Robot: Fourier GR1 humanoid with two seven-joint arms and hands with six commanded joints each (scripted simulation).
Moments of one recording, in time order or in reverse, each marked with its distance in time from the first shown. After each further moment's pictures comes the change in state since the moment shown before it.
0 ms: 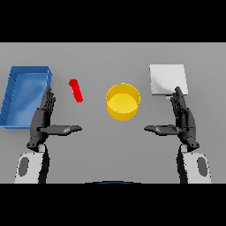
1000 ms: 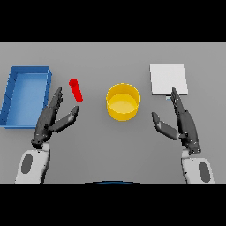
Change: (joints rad) left arm -0.026 0.057 -0.095 -0.020 -0.143 -0.020 0.107; right arm 0.062 -0.083 0.102 -0.112 0.186 -0.002 -0.091
